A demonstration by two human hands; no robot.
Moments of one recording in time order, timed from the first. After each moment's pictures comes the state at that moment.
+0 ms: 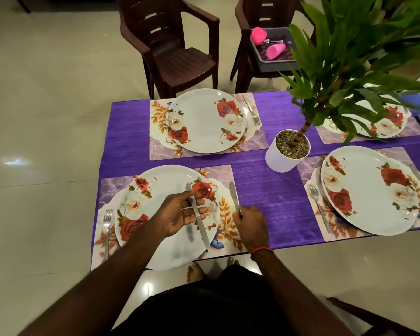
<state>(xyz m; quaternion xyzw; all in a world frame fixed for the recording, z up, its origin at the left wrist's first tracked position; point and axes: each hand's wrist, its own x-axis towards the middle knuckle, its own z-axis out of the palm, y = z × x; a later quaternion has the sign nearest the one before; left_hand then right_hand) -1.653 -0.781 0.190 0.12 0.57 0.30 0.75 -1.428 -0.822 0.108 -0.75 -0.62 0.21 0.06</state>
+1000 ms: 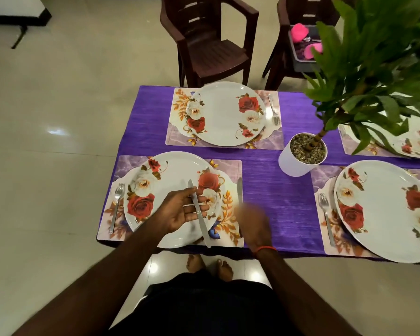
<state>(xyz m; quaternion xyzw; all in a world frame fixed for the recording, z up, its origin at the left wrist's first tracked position) -1.638 -0.819 0.203 0.07 0.60 0.36 0.71 -1.411 -0.823 0.116 -0.70 -0.66 0.26 0.06</state>
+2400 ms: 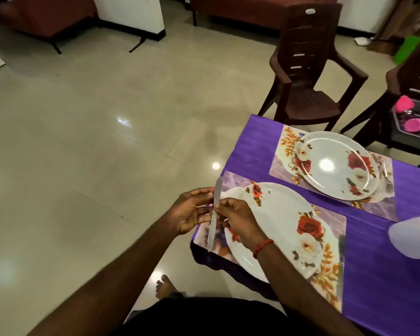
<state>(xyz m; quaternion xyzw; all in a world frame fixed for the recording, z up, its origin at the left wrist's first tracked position) -1.883 -0.894 0.236 0.07 0.56 0.53 0.63 -1.734 -0.835 0.227 -0.48 -0.55 0.67 0.15</state>
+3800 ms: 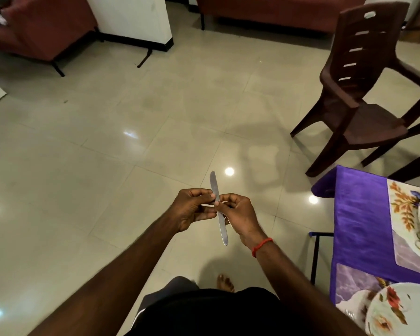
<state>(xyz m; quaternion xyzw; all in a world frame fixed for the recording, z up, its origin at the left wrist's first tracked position) -2.312 -0.748 0.237 0.14 0.62 0.47 0.61 -2.158 -0.698 0.221 -0.50 -0.53 0.64 0.22</state>
